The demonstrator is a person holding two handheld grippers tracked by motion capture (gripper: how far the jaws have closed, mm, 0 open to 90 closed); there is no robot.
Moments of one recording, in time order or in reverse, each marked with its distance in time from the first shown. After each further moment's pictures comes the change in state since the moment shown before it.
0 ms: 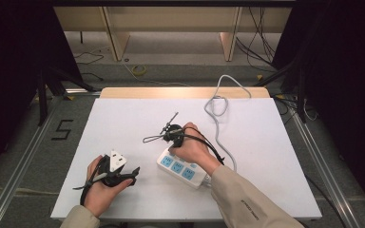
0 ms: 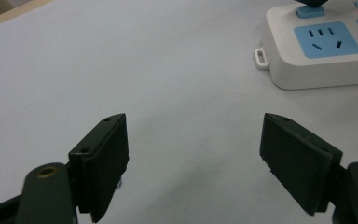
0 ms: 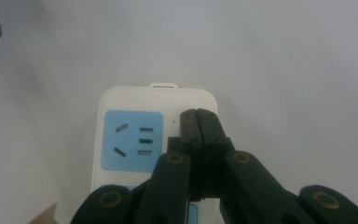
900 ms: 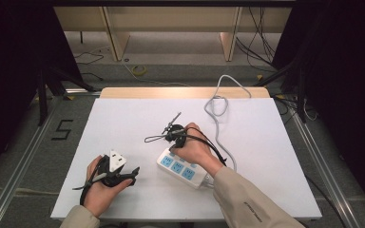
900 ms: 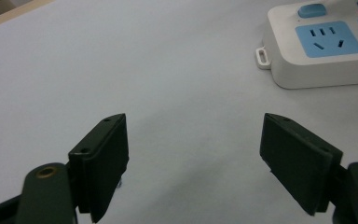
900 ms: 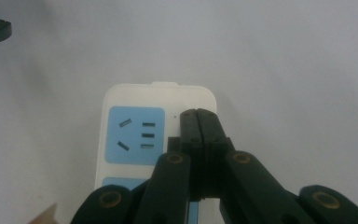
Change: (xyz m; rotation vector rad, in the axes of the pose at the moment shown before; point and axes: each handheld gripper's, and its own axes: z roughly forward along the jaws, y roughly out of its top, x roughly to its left) left arm 0.000 -0.001 0.000 -0.002 0.002 -0.004; right arm 0.000 -0.005 -0.006 -0.033 0.005 -0.004
